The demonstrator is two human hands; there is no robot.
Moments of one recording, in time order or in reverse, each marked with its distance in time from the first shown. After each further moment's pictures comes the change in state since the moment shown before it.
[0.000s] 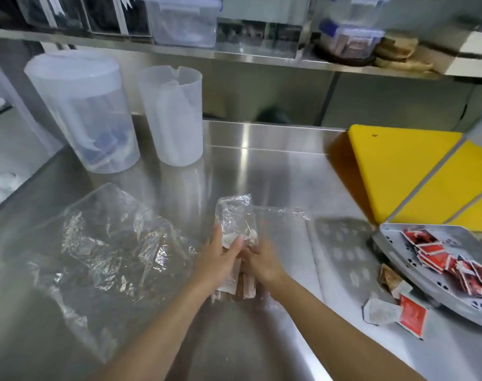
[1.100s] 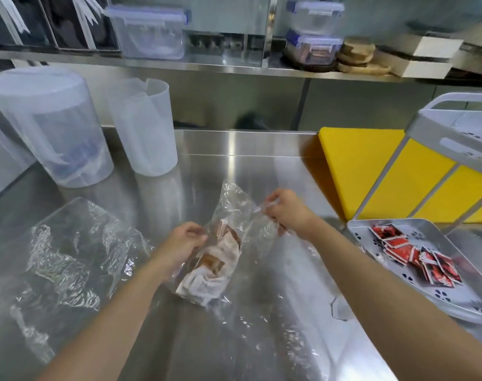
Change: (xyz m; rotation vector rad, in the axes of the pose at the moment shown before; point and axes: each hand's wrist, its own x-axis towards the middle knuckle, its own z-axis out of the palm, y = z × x) left_hand 0.021 0.037 -0.020 -0.185 -0.063 -0.089; right_hand 0.031 -0.048 -0.134 -0.168 0.049 -0.040
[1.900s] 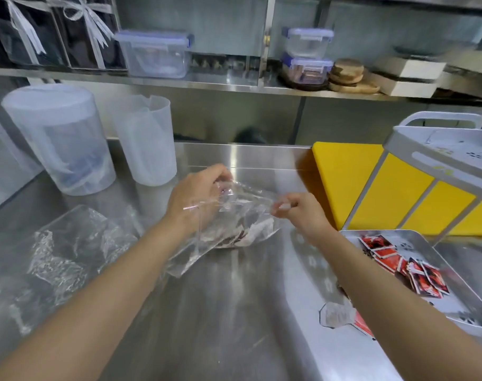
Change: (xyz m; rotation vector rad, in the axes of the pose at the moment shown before) left_hand -0.042 0.123 0.019 0.549 0.244 0.653; right_hand -0.021 0.006 -0.039 -0.030 0.230 -0.172
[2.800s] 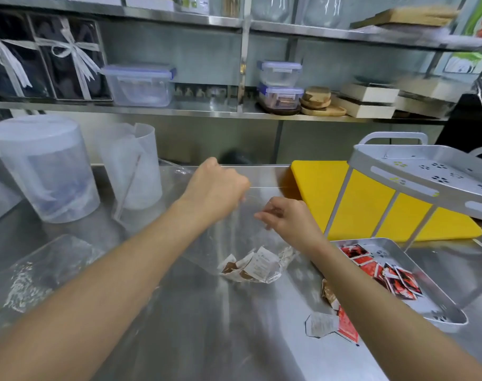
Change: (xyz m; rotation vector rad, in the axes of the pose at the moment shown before) left_hand 0.029 0.074 -0.004 0.908 -0.081 0.505; right_hand -0.033 -0.027 -0.028 -0.202 0.051 -0.374
